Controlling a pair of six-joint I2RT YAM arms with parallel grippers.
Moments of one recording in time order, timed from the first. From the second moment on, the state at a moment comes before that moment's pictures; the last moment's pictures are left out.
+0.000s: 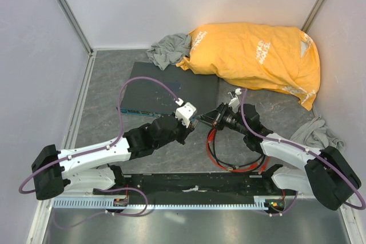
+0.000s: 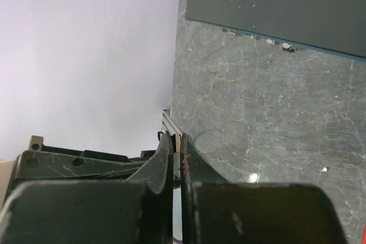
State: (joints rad) left arm -1.10 1.11 0.73 -0.06 -0.23 -0.18; right arm 0.60 1.18 0.42 0.55 -0.36 1.21
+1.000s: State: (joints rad) left arm -1.14 1.01 0.57 0.00 -0.27 -0.46; right arm 0.47 1.06 0.36 0.53 -0.34 1.23
